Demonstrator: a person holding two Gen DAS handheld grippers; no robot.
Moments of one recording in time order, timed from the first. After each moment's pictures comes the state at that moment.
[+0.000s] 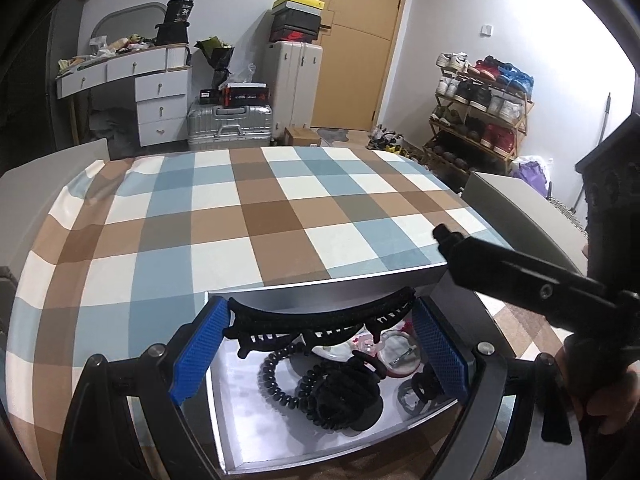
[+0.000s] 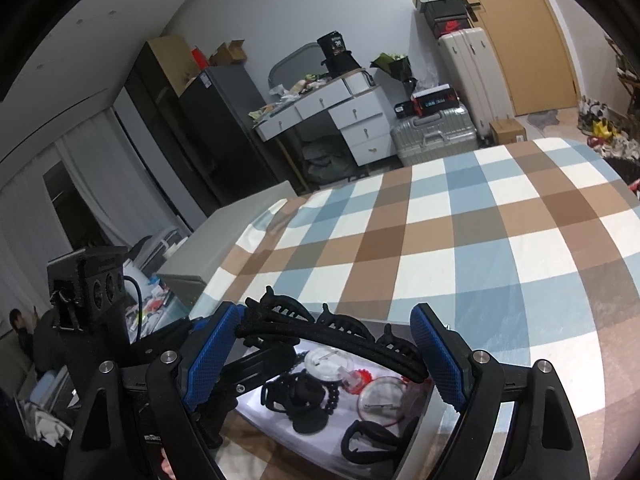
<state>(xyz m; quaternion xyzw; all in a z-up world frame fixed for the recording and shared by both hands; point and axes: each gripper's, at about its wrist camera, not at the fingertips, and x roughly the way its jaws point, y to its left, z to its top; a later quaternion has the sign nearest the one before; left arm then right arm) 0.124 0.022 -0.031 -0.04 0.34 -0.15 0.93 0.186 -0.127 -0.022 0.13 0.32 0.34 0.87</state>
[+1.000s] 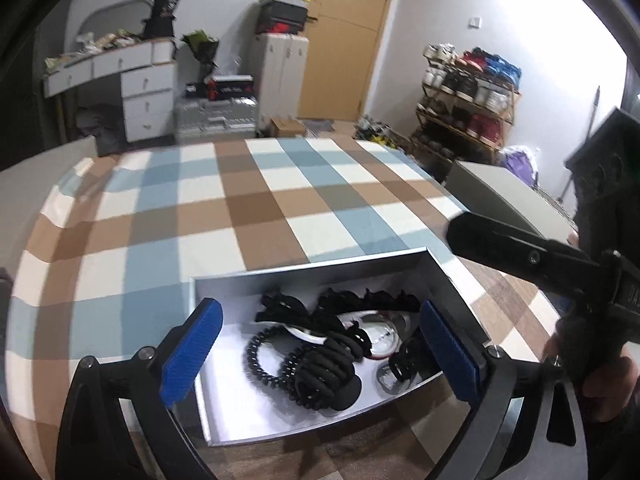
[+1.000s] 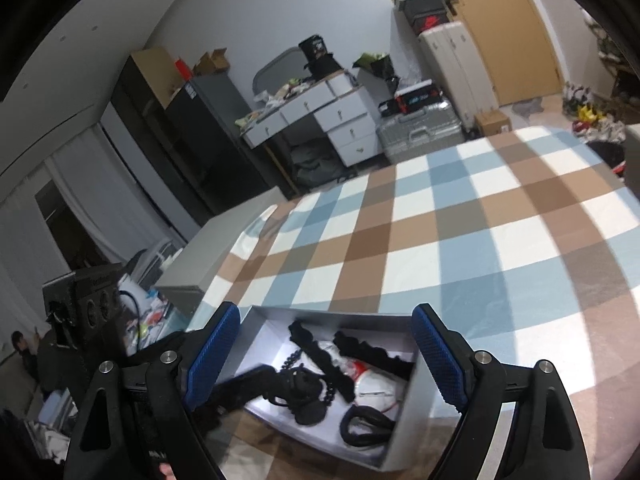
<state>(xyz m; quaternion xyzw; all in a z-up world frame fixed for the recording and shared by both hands) 0.114 0.021 -0.025 -0.04 0.35 -0.15 0.92 0.175 -0.145 -0.015 0.16 0.32 0.31 0.88</state>
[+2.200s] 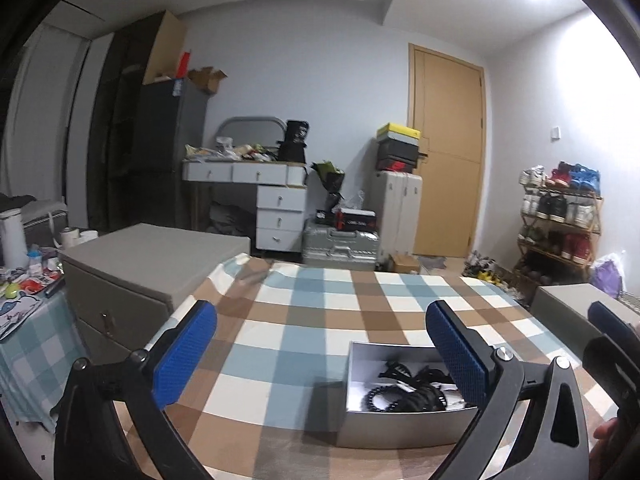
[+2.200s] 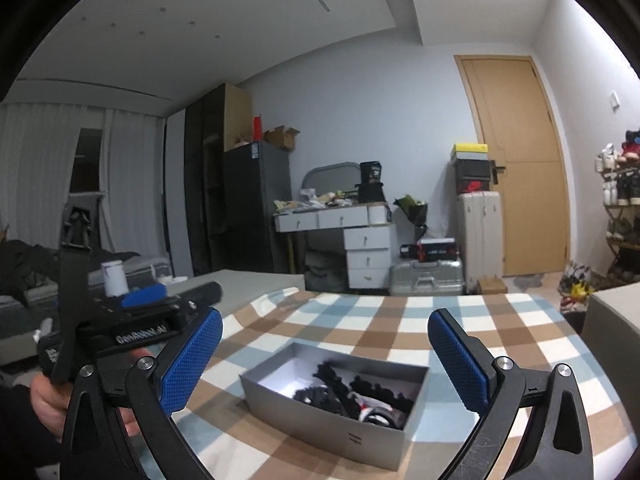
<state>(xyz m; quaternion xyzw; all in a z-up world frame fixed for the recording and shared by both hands) 0.024 0.058 0.000 -0.05 0.10 0.09 0.99 0.040 -0.134 0.007 0.02 0.05 0.31 0.95</state>
